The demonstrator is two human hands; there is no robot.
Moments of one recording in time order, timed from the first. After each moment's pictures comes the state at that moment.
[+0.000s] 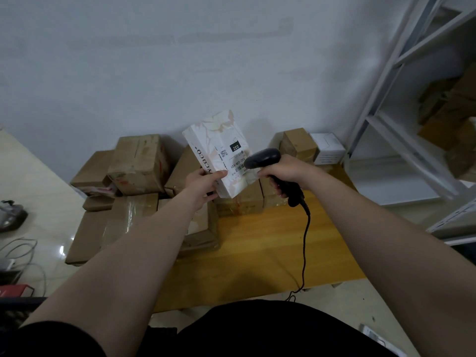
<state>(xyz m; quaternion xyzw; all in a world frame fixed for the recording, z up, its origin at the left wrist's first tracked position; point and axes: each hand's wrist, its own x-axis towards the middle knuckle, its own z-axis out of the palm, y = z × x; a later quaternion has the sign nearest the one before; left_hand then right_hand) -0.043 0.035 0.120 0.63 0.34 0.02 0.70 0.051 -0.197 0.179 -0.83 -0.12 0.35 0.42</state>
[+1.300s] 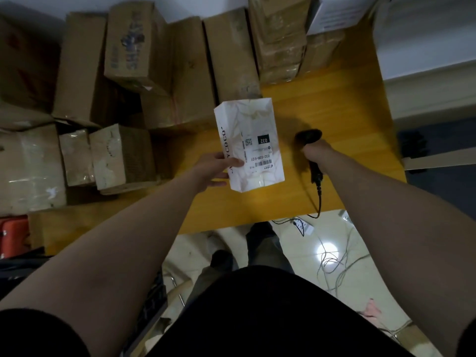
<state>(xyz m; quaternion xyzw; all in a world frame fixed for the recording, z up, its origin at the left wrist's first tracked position) 0.043 -0.118 -0.081 0.63 0.43 -0.34 0.55 0.164 -0.372 -0.124 -0.80 0.26 0.45 0.30</state>
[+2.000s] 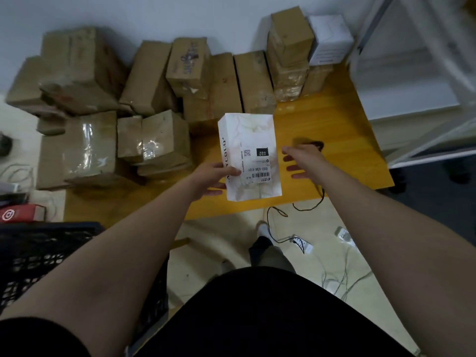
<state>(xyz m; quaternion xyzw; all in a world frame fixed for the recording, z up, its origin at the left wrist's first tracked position) -0.105 -0.081 -0.007 0.67 0.35 -0.30 0.58 0.011 -0.331 -0.010 -0.78 0.16 0.36 0.48</state>
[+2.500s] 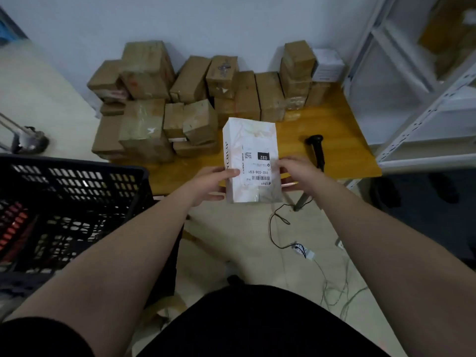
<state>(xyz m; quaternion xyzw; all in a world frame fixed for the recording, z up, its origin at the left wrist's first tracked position) -0.324 -0.101 0.054 0.68 0.31 -0.19 0.64 -0.203 -0.339 0.058 -0.77 0.06 0.35 0.52</state>
